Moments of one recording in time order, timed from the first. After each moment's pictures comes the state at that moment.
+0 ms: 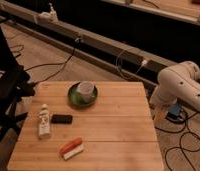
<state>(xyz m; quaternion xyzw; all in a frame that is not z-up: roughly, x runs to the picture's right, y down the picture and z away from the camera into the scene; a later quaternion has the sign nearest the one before) 0.289 0.105 0.683 -0.28 0.02 0.03 0.96</state>
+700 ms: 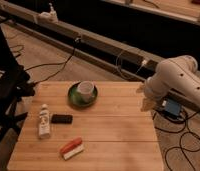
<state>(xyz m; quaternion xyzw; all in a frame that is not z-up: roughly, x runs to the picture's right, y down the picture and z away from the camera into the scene) 0.206 0.047 0.691 -0.22 -0.11 0.01 0.97</state>
